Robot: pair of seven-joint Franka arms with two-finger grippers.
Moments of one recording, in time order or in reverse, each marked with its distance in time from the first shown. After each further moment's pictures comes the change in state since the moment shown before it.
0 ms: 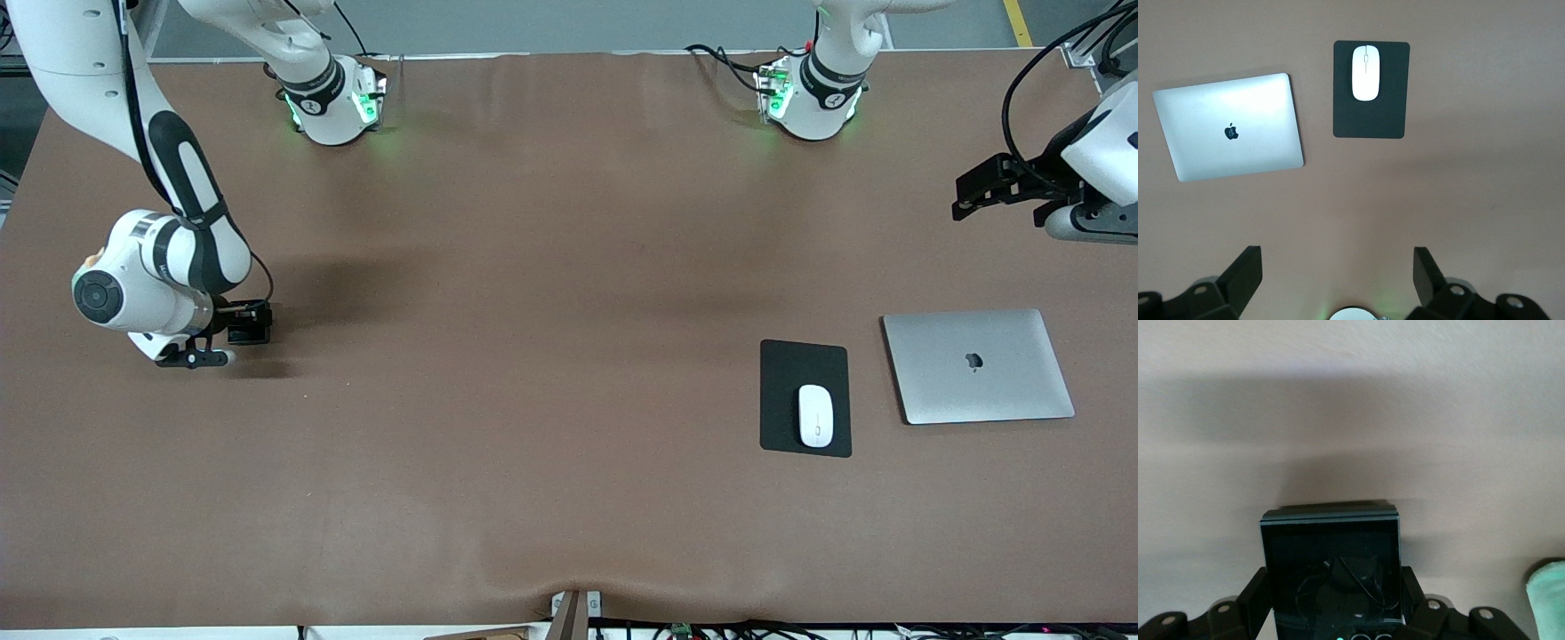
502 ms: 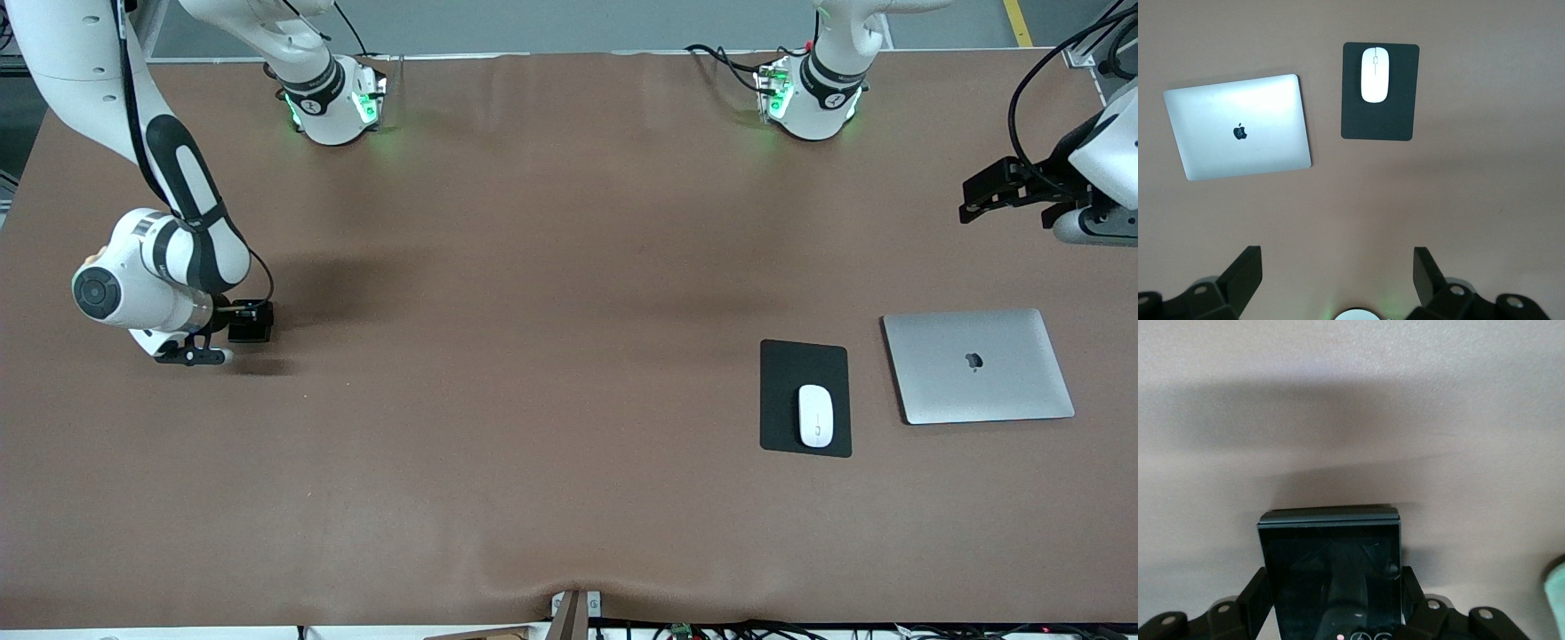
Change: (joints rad) left arm 0.009 0.011 0.002 0.012 0.018 0.001 0.000; right arm 0.000 -0.002 0.003 -0.027 0.059 0.037 0.003
